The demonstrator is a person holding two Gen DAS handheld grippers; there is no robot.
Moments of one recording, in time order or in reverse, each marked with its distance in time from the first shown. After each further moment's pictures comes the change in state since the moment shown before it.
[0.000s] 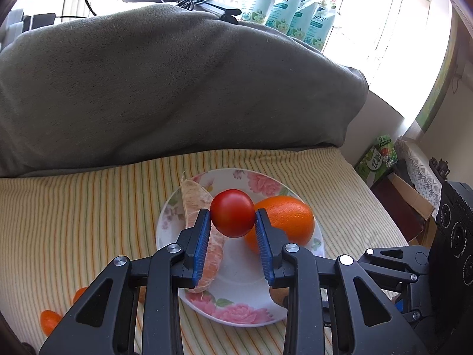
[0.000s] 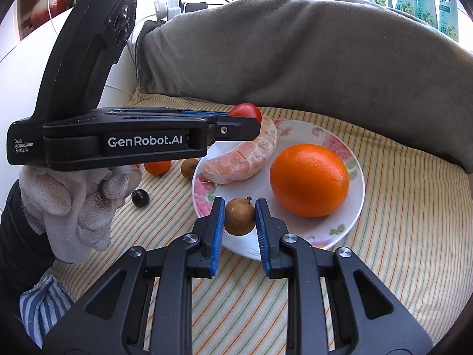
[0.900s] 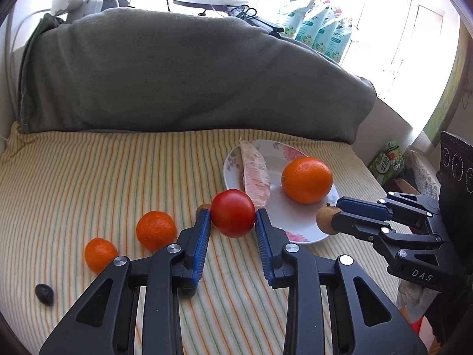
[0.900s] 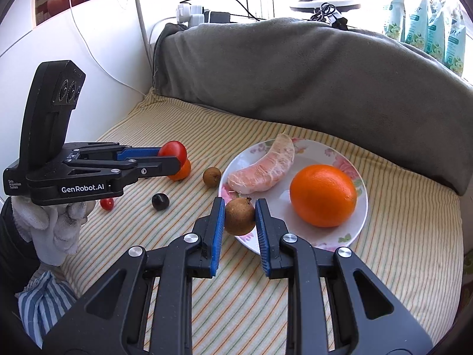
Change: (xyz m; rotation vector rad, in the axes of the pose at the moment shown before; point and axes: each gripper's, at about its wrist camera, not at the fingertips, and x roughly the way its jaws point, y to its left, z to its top) left arm -0.065 0.039 -0.055 -0.073 -0.039 0.066; right arm -0.021 0.028 0.008 -0.079 -0.029 -0.019
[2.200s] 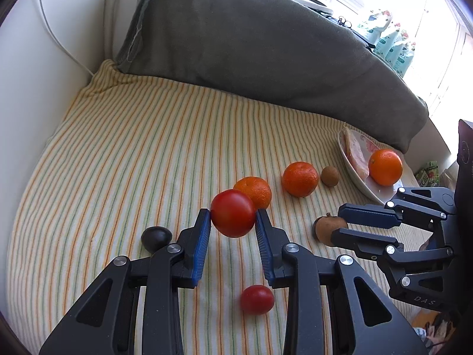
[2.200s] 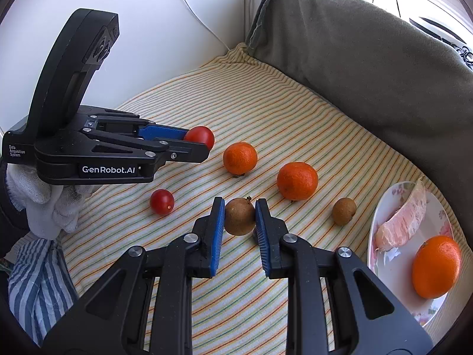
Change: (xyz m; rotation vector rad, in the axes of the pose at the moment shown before) left arm -0.048 0.110 -0.057 -0.176 0.020 0.190; right arm 0.095 0.128 0.015 -0.316 0.131 0.167
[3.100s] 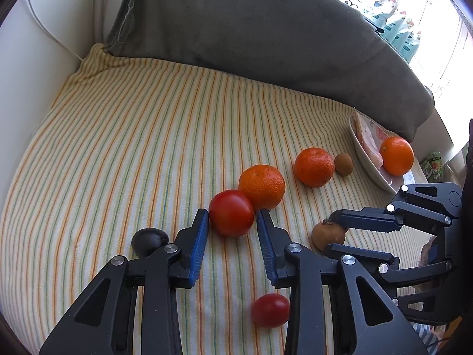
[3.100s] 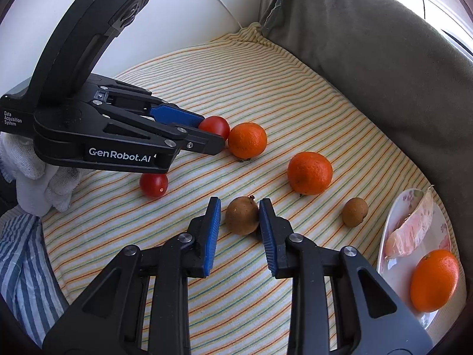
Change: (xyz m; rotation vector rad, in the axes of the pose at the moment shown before) left arm 0.032 0.004 0.000 0.008 0.072 0.001; right arm 0.023 0.017 0.001 -0.109 0.091 -0.037
